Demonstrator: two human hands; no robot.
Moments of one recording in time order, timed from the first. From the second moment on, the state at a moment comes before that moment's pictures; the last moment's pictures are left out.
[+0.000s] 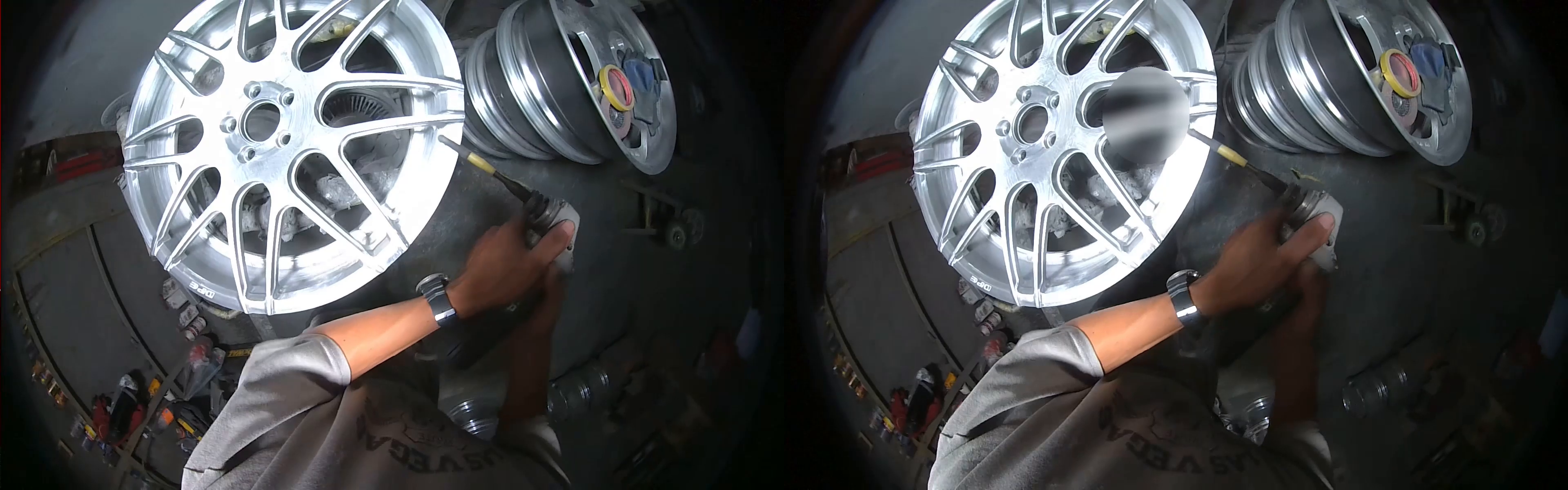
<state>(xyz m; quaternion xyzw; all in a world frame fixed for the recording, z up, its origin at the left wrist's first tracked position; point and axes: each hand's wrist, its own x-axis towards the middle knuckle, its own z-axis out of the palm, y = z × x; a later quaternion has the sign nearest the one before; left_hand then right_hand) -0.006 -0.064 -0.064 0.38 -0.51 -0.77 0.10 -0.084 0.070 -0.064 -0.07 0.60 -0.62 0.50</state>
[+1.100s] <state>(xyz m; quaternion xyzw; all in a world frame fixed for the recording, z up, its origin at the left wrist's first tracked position) -0.062 -0.072 -0.063 0.46 -0.43 -0.76 0.19 -0.180 0.029 -0.062 -0.19 0.62 -0.53 0.55</state>
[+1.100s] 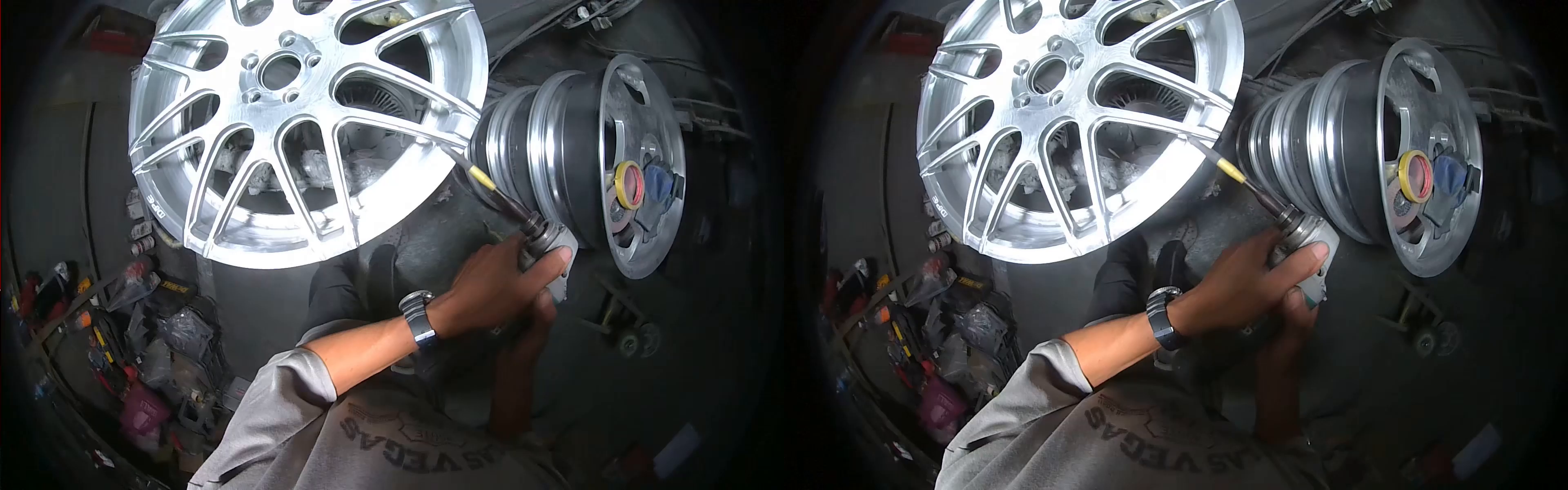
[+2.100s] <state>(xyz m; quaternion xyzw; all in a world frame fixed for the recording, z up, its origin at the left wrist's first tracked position) -0.073 -0.050 -0.057 0.51 -0.39 -0.71 0.28 -0.207 0.042 -0.069 -0.23 0.65 -0.46 0.55</state>
